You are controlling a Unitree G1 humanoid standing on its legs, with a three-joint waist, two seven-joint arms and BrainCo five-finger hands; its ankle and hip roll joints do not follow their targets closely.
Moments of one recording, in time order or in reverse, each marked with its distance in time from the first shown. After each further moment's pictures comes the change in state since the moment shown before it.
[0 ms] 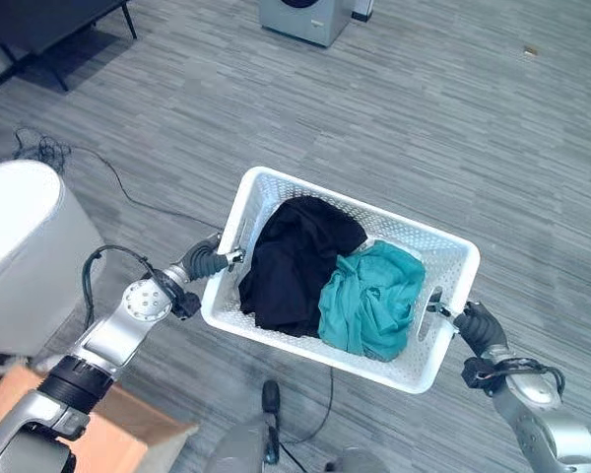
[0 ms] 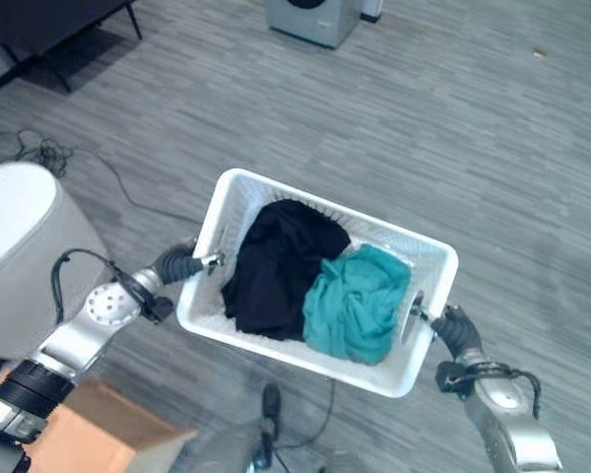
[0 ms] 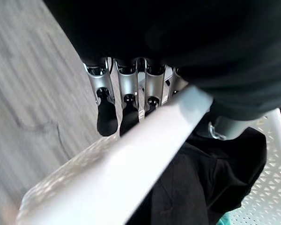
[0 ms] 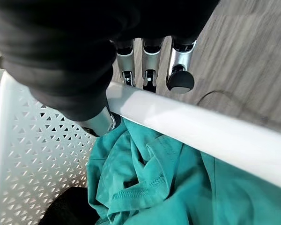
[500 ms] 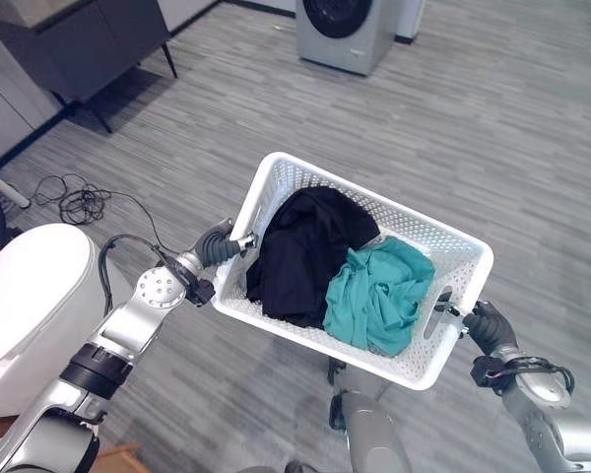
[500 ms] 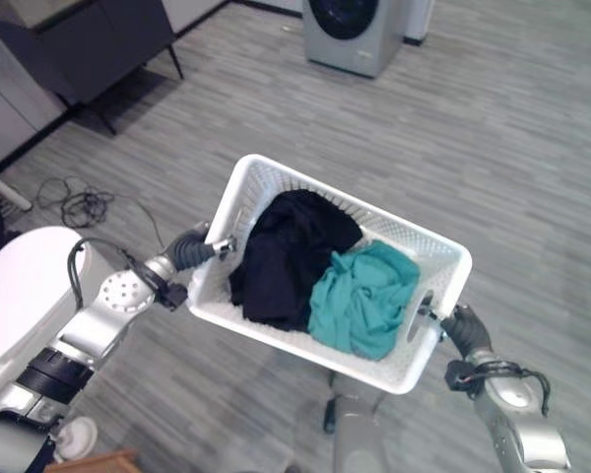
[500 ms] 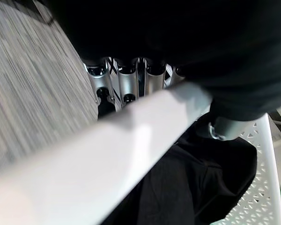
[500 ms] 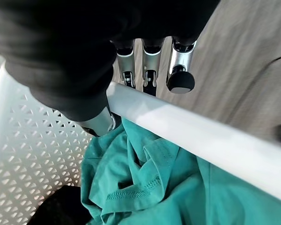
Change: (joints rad) left arm -0.015 -0.132 0.026 0.033 0.014 0.000 -0.006; right arm -0.007 -0.024 -0.048 0.056 0.000 0.007 0.045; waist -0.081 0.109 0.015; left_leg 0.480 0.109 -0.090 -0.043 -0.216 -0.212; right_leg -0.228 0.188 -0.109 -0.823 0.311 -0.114
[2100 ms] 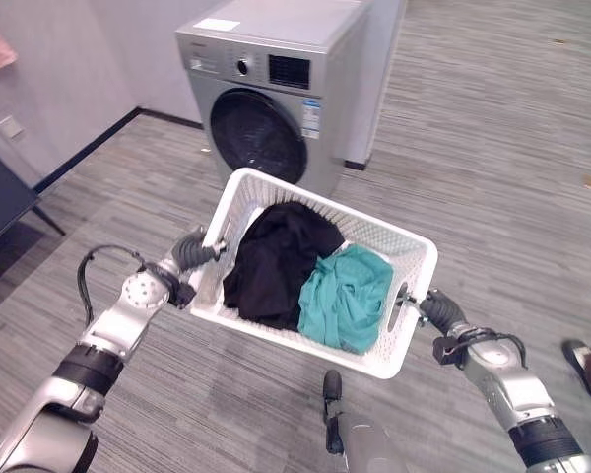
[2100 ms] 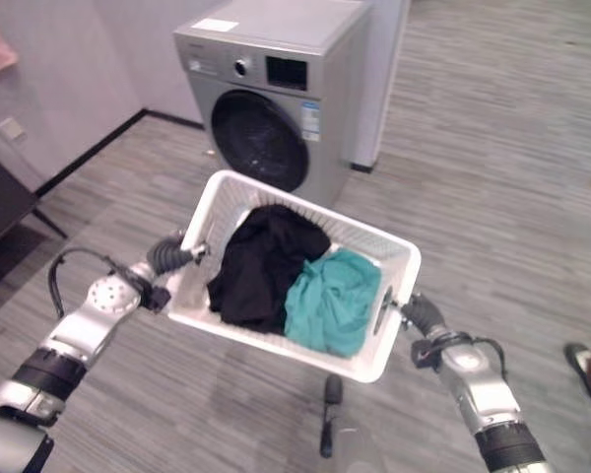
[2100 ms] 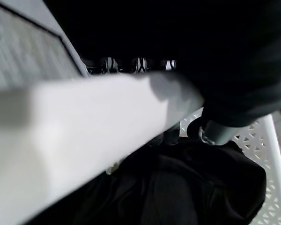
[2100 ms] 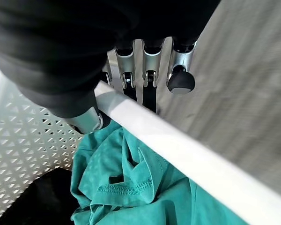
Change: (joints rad) left arm -0.150 -0.016 0.004 0.236 -0.011 0.005 0.052; right arm -0.297 0.003 0.201 0.246 -0.102 0.026 0.021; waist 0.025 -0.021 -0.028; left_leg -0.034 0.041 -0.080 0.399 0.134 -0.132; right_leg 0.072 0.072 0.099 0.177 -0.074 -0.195
